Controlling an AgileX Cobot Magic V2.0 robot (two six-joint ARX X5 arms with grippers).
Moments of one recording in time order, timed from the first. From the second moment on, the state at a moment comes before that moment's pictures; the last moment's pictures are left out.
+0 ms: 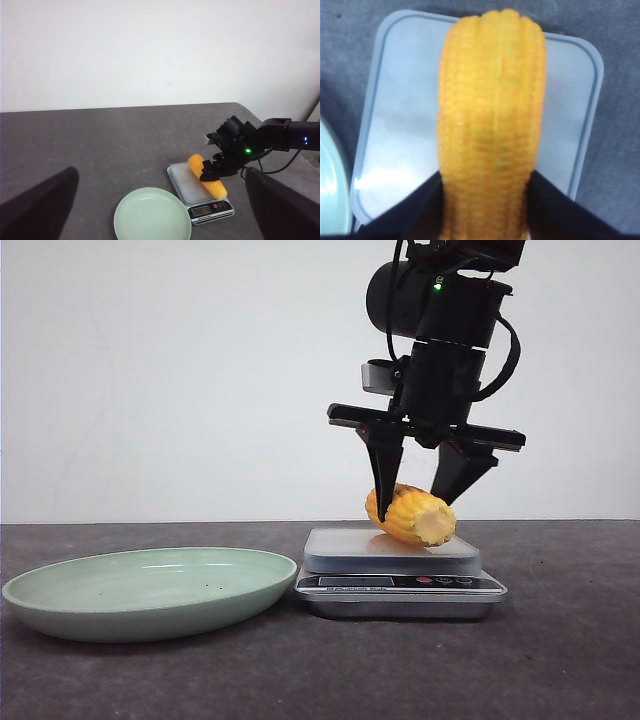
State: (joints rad) left arm -0.59 0.72 1.95 -1.42 -0.16 -0.22; right arm 0.53 1.84 1.39 -0.68 -0.02 0.44
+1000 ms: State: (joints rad) left arm -0.59 0.72 1.95 -1.41 -0.21 -0.19; right arm 0.67 1.20 1.41 -0.28 0.01 0.36
